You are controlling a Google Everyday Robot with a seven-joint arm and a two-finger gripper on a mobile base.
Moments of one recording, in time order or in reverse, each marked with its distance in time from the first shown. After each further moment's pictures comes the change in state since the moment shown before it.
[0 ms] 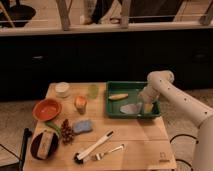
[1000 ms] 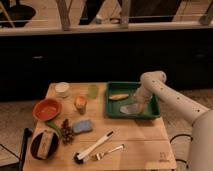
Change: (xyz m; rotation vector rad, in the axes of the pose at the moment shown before) arm -0.032 -0.006 0.019 -0.027 -0.017 -0.106
